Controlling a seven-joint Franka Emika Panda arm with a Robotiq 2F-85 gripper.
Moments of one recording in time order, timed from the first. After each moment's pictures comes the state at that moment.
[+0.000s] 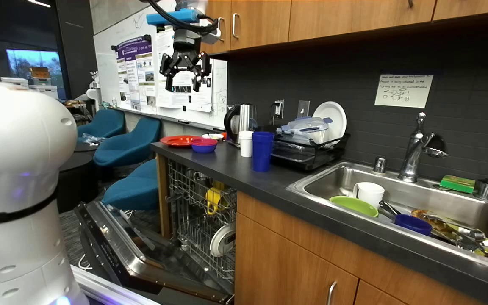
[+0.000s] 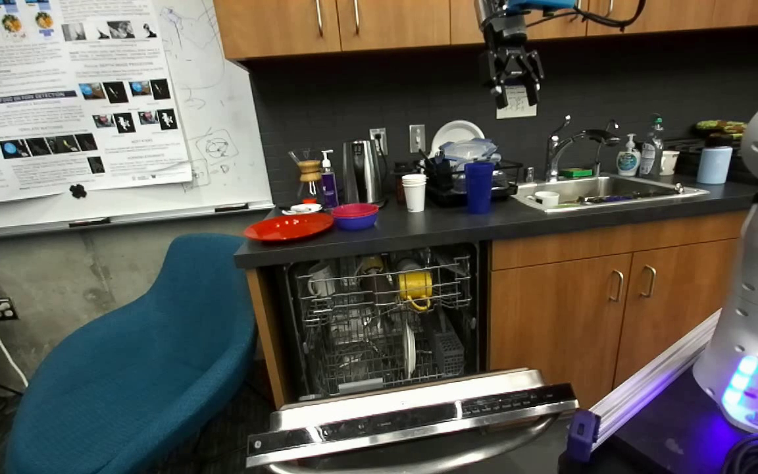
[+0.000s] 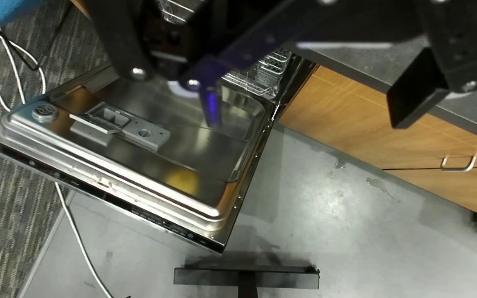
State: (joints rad) arm 0.00 -0.24 -0.03 -2.00 -0.02 1.49 -0.03
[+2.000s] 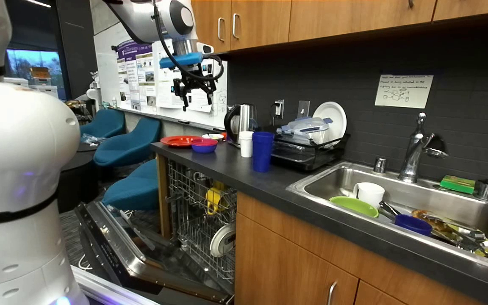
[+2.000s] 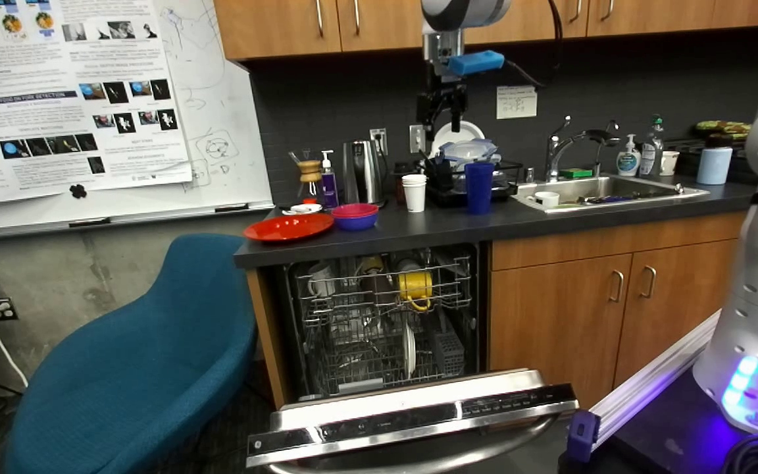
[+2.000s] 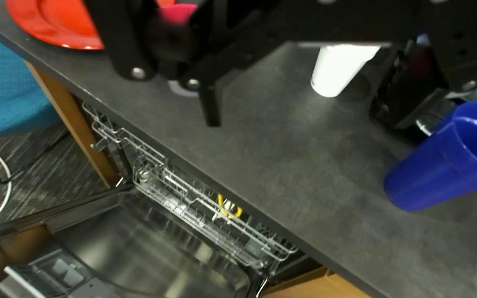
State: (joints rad) arm 0.04 -0.05 0.05 -2.01 -0.14 2.14 -0.01
